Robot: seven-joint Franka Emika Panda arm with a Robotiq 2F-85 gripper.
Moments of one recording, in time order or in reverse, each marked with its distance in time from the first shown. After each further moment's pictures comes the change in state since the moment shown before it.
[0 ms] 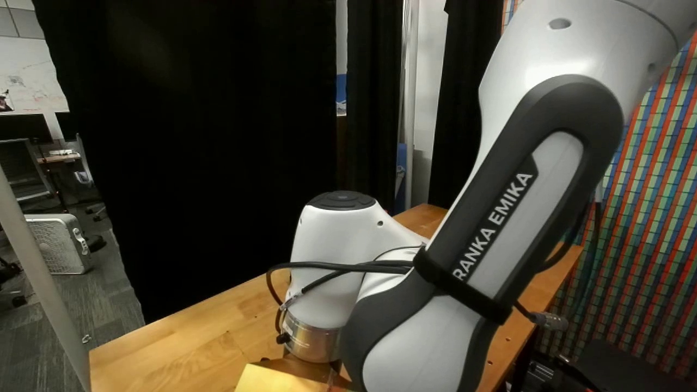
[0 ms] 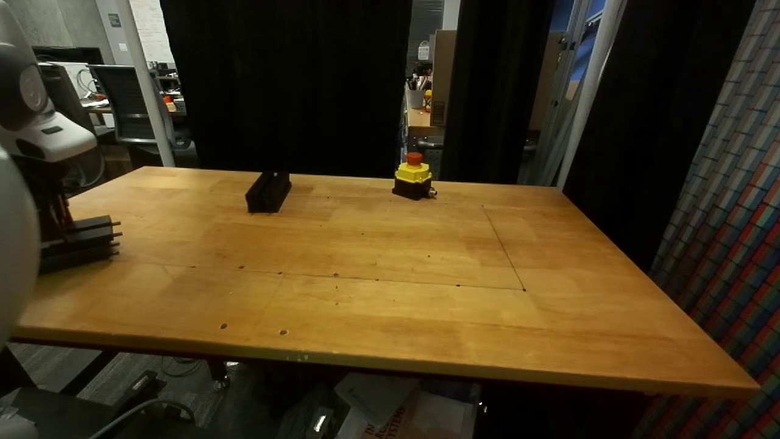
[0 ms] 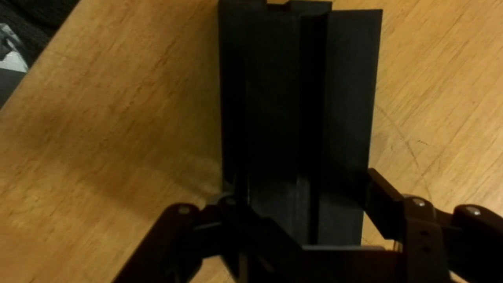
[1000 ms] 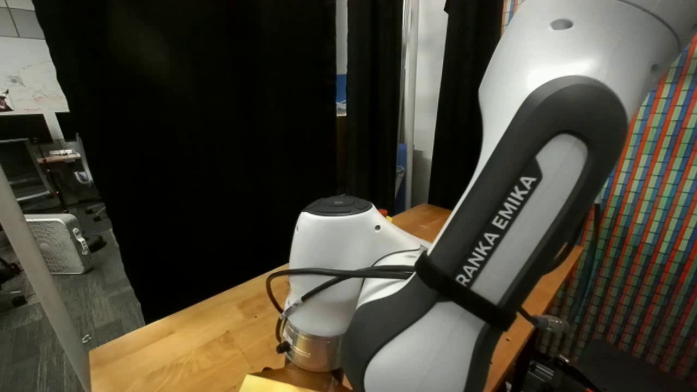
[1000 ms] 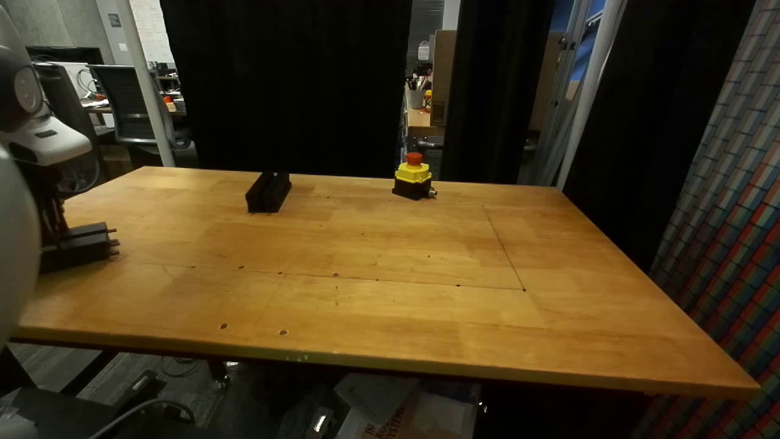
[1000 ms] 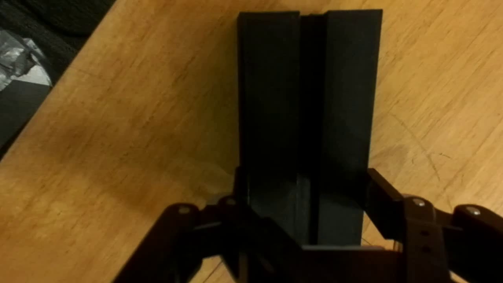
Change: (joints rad) arm 0.003 0.004 0.010 0.000 0.000 -0.033 0.020
